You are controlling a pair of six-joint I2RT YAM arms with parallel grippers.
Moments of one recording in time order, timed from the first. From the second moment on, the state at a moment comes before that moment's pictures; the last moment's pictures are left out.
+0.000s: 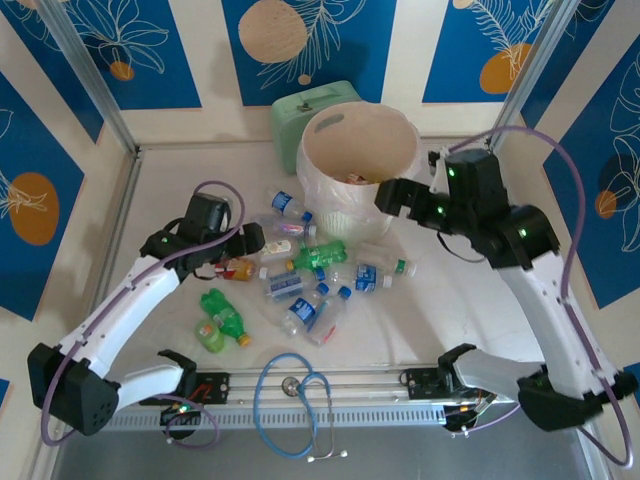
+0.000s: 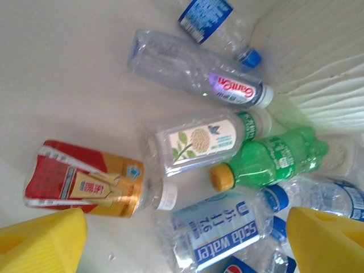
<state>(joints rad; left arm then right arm) -0.43 1.13 1.01 -0.76 0.01 -0.59 0.46 1.09 1.55 -1.09 -0.09 0.62</state>
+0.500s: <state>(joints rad) -0.40 1.12 0.92 -0.85 -0.07 -0.83 0.61 0.92 1.22 -1.12 0.00 0.71</state>
